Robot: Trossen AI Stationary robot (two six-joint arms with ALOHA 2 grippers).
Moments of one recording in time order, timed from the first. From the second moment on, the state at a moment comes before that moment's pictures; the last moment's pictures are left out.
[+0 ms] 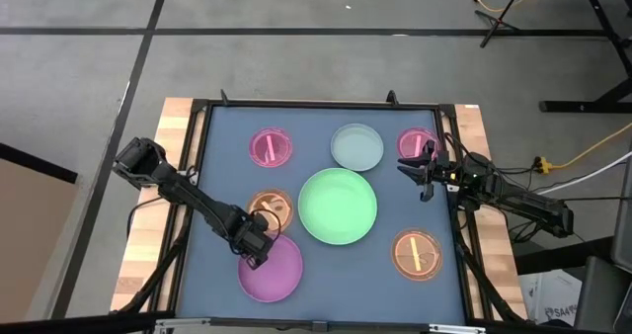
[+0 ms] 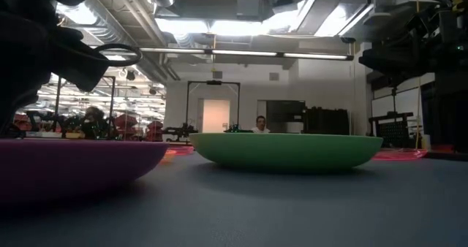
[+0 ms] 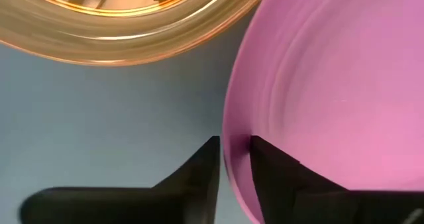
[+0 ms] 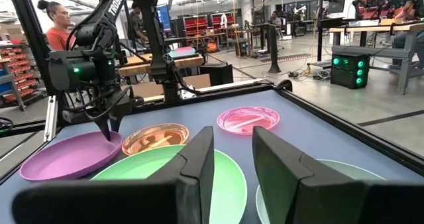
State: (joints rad) left arm -0.51 1.65 0.90 -0.70 0.10 -1.28; right arm -0.33 0.00 0.01 0.05 -0.19 0.12
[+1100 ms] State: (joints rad) left arm -0.38 1.64 0.90 -0.11 0.28 -1.22; right arm -0.33 0.00 0.01 0.05 -0.19 0.12
